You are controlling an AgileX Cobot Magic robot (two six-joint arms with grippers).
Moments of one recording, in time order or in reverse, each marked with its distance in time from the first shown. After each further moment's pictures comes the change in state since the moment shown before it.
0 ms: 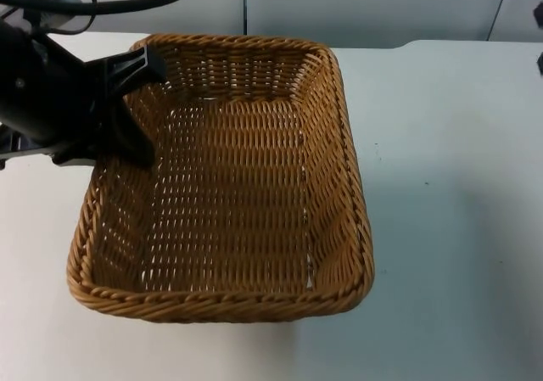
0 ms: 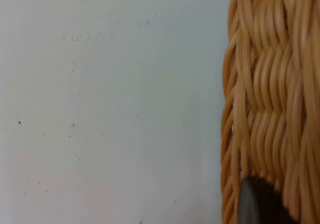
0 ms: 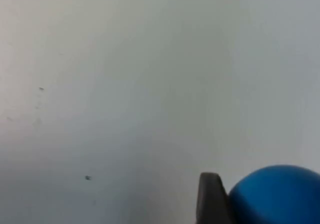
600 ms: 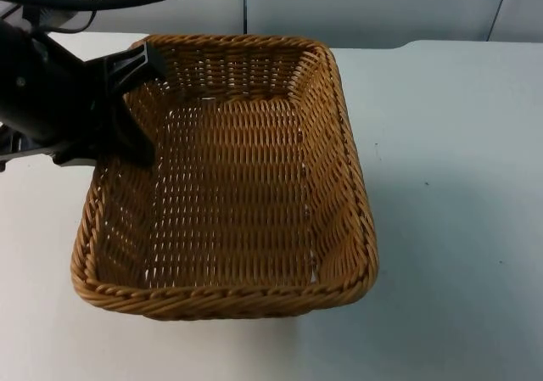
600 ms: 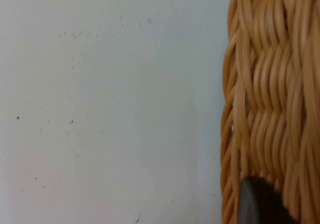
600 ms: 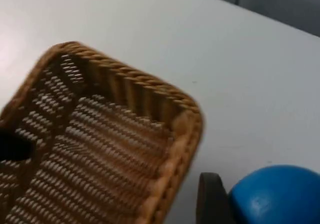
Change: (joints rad) right arm 0.449 -0.340 -0.013 0.048 0.063 0.025; left arm 0.000 0.000 0.000 -0.004 0.000 -0.020
